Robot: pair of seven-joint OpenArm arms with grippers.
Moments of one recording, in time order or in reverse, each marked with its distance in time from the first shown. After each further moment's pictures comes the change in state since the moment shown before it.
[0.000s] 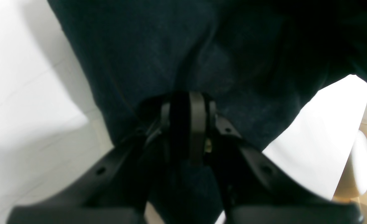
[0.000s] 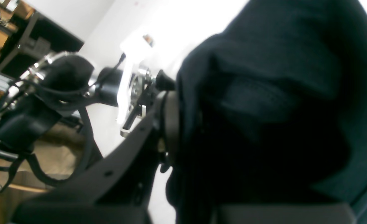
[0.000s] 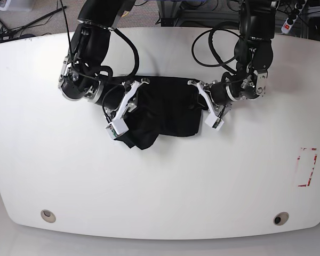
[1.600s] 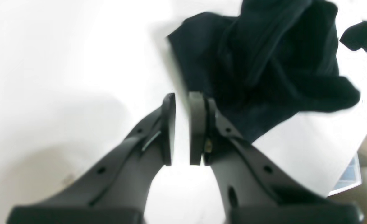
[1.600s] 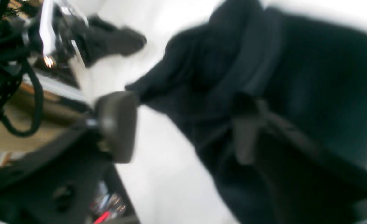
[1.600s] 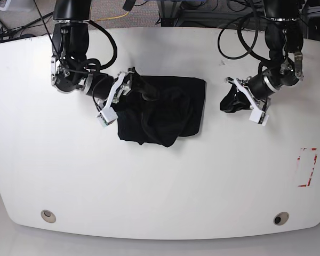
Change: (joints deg) left arm 8.8 -8.3 -12.9 17.8 -10.3 0.5 1.7; right arm -5.3 16.5 -10.3 -6.9 7.0 -0.2 15.3
